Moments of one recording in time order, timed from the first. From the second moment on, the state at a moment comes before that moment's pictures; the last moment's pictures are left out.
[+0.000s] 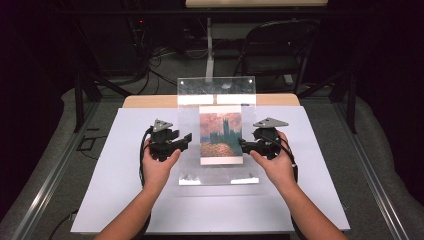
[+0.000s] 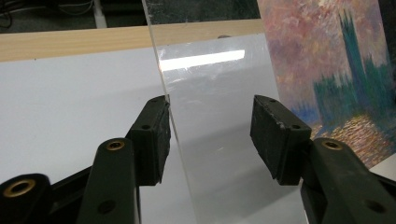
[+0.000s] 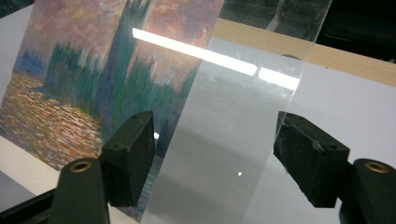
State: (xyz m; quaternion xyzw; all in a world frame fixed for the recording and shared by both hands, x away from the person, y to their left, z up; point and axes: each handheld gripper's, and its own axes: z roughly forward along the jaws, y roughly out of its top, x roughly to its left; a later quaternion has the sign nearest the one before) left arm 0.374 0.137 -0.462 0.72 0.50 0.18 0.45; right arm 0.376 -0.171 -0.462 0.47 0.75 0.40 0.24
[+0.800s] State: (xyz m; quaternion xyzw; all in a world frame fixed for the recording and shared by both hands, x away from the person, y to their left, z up) left arm 0.335 0.149 -0.454 0.71 0.48 0.19 0.48; right arm 0.334 -0.181 -0.451 0.46 0.74 0.42 0.27
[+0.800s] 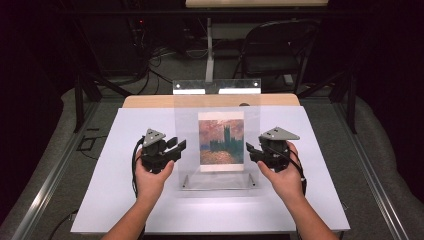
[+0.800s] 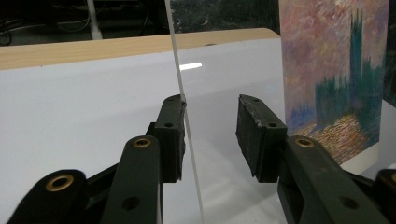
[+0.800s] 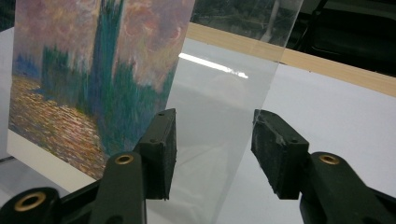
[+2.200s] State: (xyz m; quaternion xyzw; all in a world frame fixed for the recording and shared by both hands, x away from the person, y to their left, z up) left arm 0.297 0.157 -0.454 0.72 0.45 0.18 0.50; right arm 0.293 -0.189 -0.449 0.45 0.73 0.44 0.26
